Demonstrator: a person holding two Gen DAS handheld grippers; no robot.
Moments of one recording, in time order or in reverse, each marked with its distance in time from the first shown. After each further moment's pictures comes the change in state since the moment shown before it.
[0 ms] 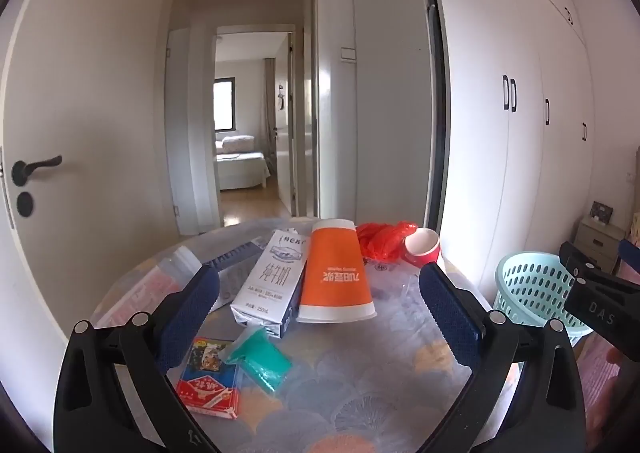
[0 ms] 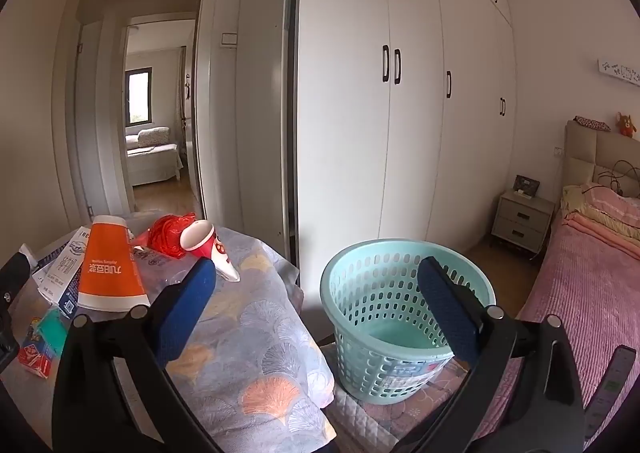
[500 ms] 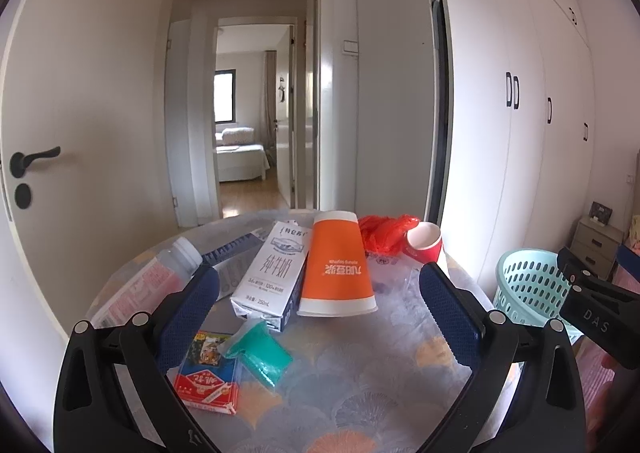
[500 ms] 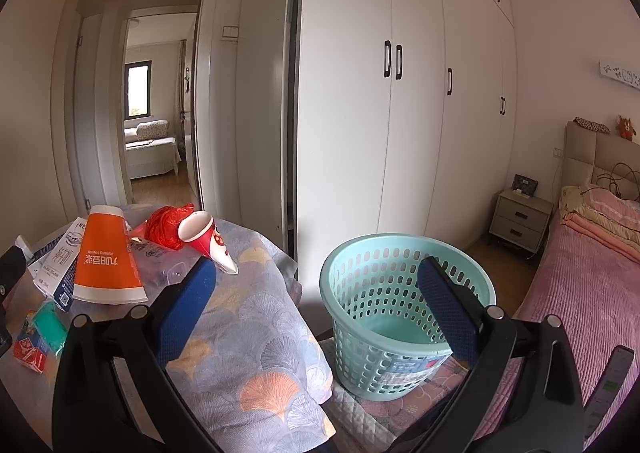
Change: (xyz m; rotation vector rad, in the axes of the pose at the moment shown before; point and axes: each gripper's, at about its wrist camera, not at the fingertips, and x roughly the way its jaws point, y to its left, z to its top) left arm -0.003 0.008 -0.001 -0.037 0.024 -0.004; right arm 0.004 0.002 -0.005 -0.013 0.016 -0.005
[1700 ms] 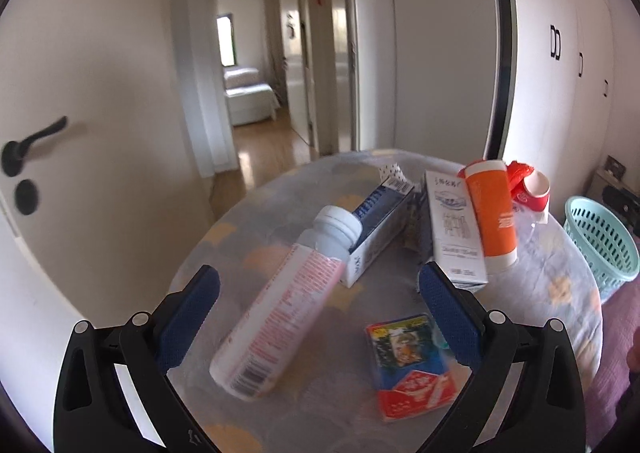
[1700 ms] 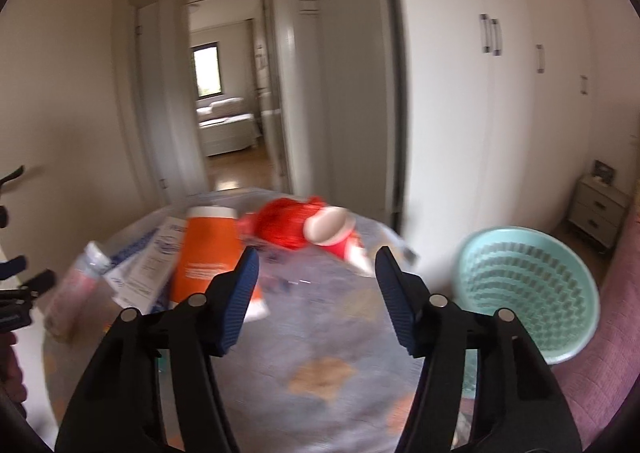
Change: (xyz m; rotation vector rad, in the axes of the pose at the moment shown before) left arm 0.075 0.168 0.026 0.107 0.288 0.019; right arm 0.033 0.095 0.027 -0.020 0.119 0.332
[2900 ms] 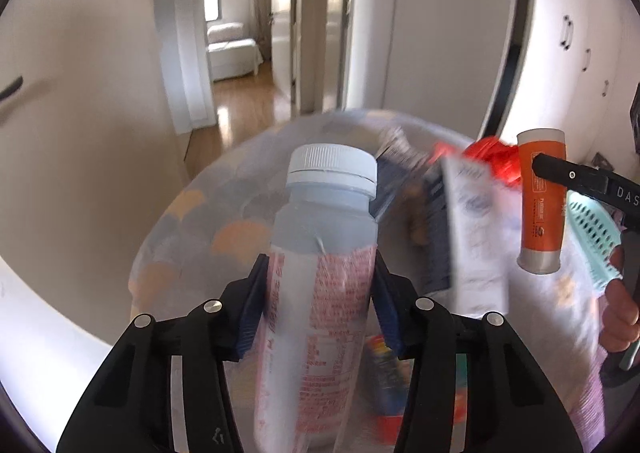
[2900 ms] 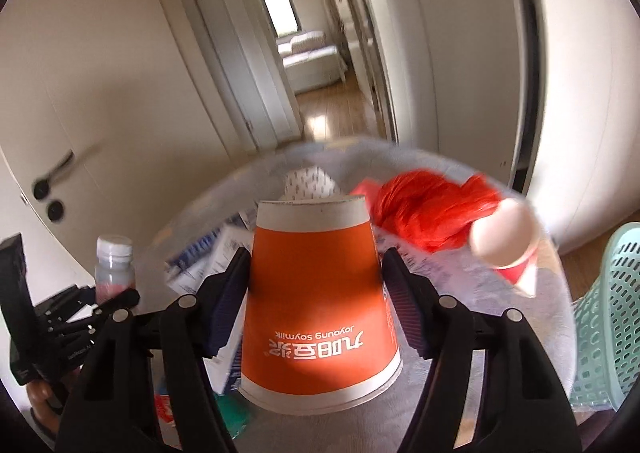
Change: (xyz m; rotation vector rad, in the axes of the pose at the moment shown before) left arm 0.043 0.004 0.010 -0.042 0.116 -0.082; right arm 0.103 0.047 0.034 0.030 0.253 0.349
